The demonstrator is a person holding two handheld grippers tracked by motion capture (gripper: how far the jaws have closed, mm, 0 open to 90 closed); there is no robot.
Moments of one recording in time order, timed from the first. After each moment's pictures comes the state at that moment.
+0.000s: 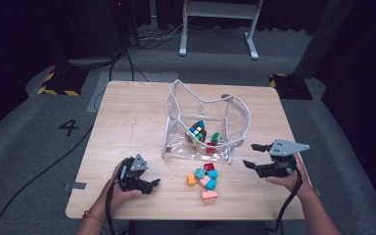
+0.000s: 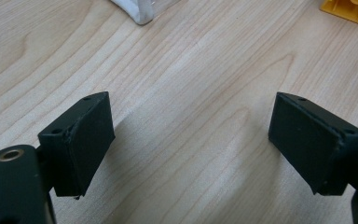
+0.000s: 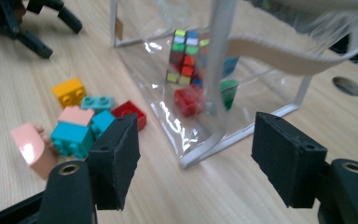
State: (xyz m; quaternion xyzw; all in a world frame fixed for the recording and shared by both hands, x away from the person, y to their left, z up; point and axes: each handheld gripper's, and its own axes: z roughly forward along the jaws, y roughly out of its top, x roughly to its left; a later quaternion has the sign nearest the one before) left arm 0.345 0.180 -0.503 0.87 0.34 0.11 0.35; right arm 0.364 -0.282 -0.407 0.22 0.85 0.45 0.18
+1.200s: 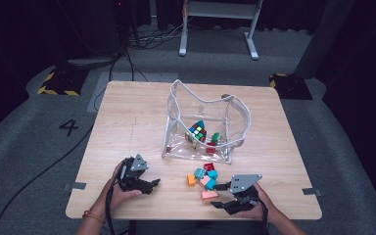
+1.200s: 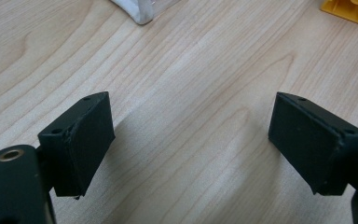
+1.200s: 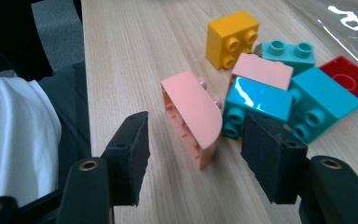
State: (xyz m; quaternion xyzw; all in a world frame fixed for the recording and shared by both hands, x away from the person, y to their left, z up) left arm 0.345 0.180 -0.503 0.87 0.34 0.12 0.35; right arm 0.311 -0.196 -0.489 0.13 0.90 0.42 0.04
